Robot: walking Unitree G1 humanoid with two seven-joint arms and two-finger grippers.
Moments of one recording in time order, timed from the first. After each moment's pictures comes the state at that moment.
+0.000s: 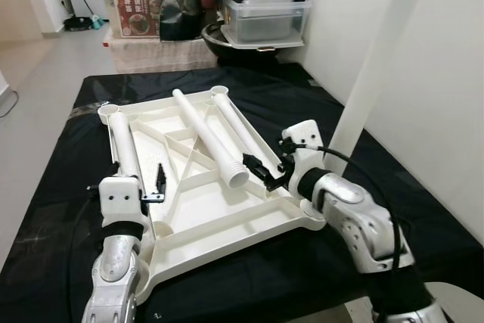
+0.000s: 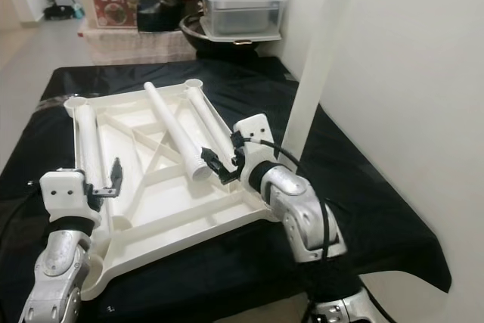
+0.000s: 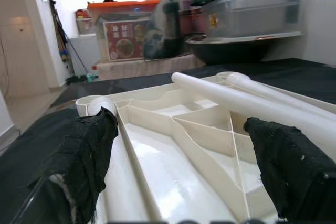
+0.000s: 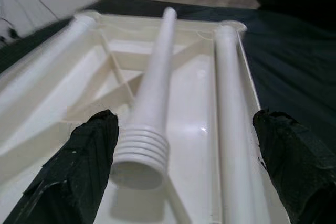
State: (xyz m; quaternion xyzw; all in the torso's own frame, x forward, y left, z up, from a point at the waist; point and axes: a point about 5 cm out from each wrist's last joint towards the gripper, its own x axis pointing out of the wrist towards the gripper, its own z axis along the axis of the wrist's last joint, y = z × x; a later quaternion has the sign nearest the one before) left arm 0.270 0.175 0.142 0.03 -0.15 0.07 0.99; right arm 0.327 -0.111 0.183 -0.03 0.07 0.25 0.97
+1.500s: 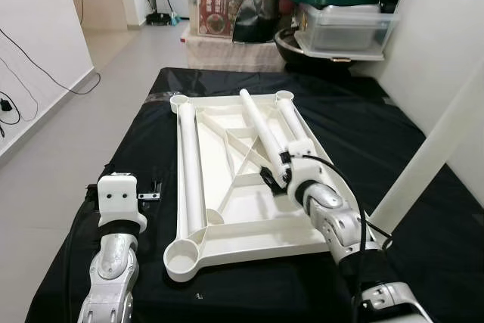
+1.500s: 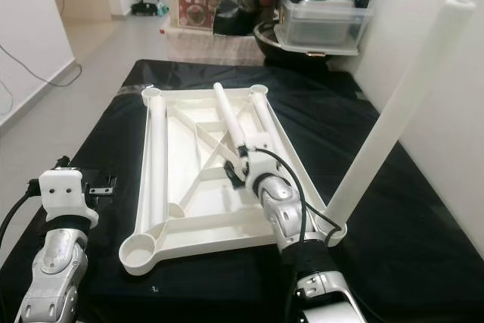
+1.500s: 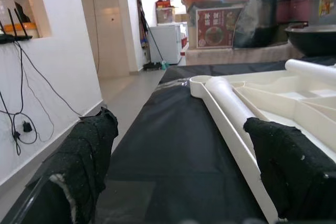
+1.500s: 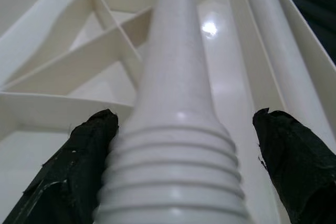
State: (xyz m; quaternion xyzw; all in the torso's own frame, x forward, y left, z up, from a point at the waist) left arm 0.272 0.187 0.136 0.04 -0.14 0.11 0.98; right arm 0.356 -0.146 0.121 -0.05 0.16 0.09 0.98
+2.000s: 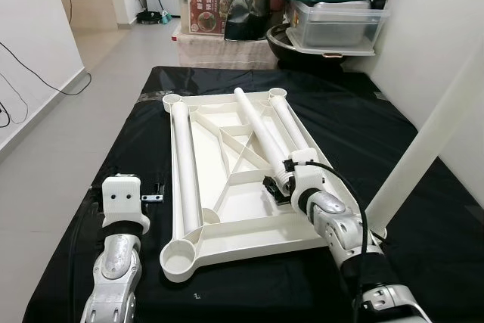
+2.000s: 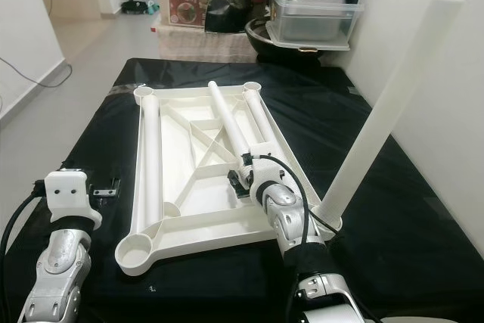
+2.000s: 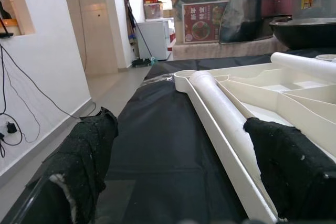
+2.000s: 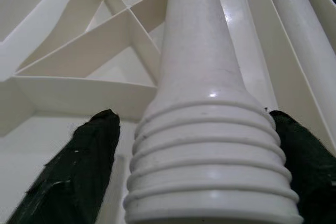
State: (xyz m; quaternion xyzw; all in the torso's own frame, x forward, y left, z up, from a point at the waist) left arm 0.274 0.182 0.134 0.04 -0.13 0.10 0.99; right arm 0.353 -0.137 0.115 -0.03 0.17 0.11 0.98
